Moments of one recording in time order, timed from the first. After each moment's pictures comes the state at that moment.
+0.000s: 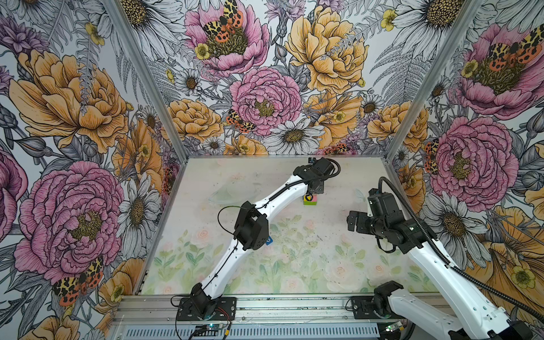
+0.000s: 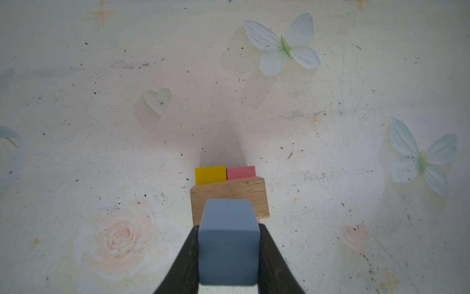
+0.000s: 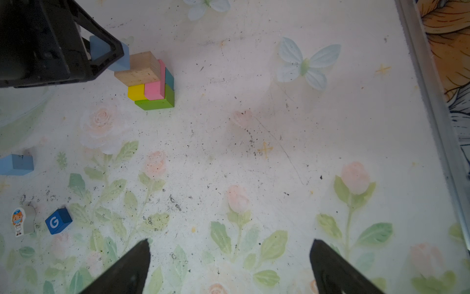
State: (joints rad) left arm -0.82 2.49 2.50 -1.03 -0.32 -0.64; right arm 0.34 0.93 0.95 -0.99 0.13 0.42
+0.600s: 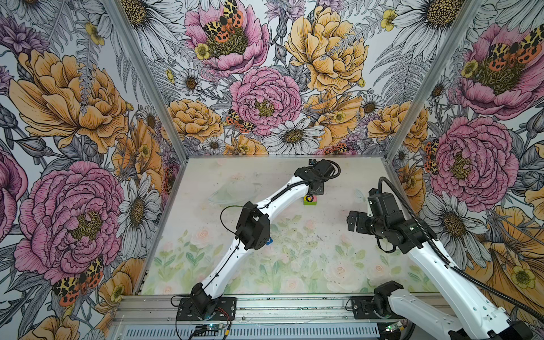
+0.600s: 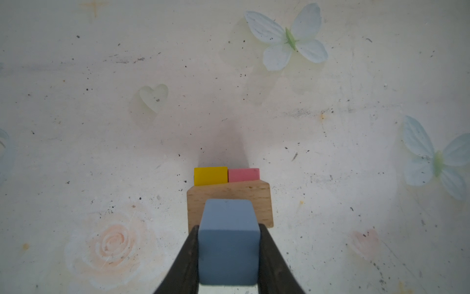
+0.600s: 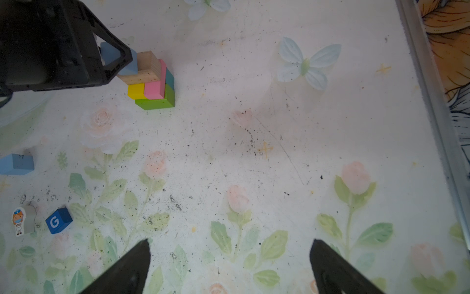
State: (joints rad) left arm -0.82 2.53 2.52 -1.02 -0.33 -0.64; right arm 0.34 0.93 0.95 -0.99 0.13 0.42
